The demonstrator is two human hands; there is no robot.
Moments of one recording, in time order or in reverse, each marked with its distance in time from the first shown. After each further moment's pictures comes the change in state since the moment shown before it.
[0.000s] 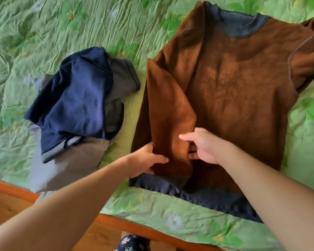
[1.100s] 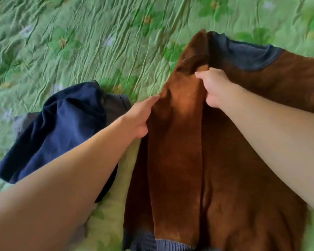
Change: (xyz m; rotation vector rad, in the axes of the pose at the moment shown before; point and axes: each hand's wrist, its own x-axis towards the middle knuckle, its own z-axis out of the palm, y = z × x) left_hand 0.092 0.220 -0.062 -0.449 0.190 0.210; right_hand 0.108 -0.258 -0.044 0.135 0.406 -0.426
